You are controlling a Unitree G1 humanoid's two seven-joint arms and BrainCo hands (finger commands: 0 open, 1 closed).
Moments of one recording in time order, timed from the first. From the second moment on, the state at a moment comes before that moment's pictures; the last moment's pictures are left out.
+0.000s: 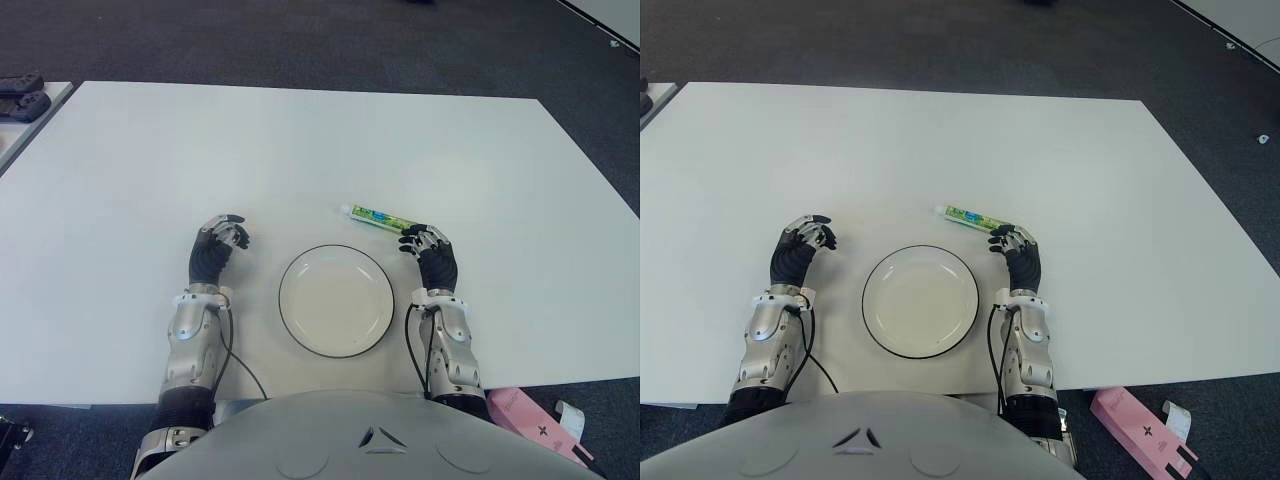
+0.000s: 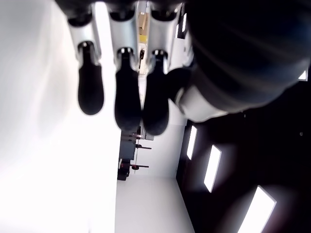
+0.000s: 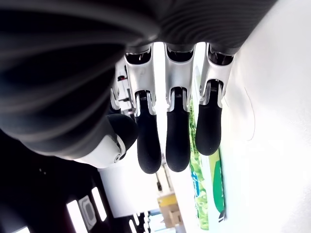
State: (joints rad) left arm 0.18 0.02 0.13 0.26 -0.16 -0.35 -0.15; right arm 0.18 0.05 -0.06 0.09 0.23 -0.11 -0.03
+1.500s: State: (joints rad) left arm 0.17 0.00 0.13 0.26 -0.15 -0.36 -0.15; right arm 0.02 0.00 -0.09 0.17 0.01 -0.24 -0.14
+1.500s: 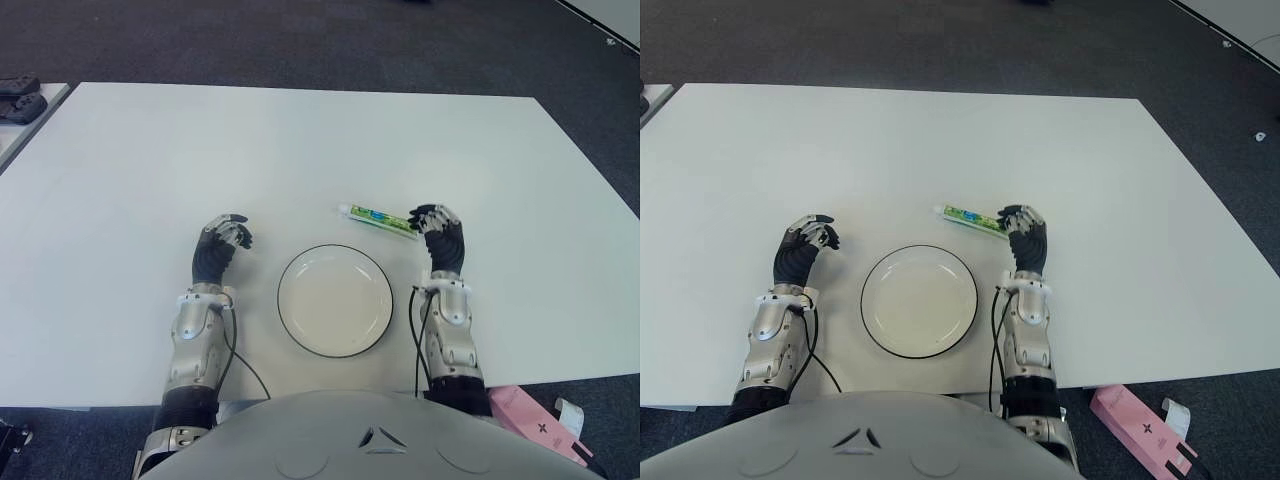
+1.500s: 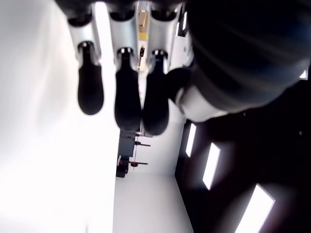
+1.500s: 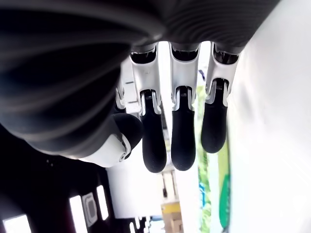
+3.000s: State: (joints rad) left arm 0.17 -0.02 0.13 0.26 -0.15 -0.37 -0.15; right arm -0.35 -0.37 0.14 0.29 -0.41 -0.20 0.12
